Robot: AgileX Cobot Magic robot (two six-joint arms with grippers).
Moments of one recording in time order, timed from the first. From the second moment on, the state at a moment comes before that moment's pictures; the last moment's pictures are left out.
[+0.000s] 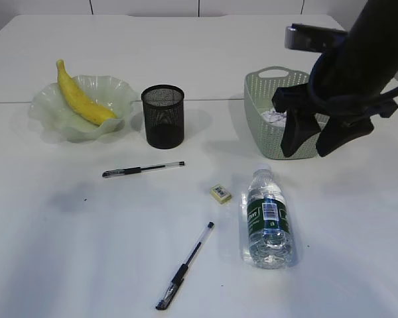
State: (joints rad) left arm 0.09 1.09 -0.98 -0.30 0.87 0.12; right arm 0.30 1.70 -1.43 0.19 1.16 0.08
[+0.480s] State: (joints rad) left arm 0.09 1.09 -0.98 -0.31 0.87 0.12; right arm 0.30 1.87 -1.51 0.21 1.06 0.12
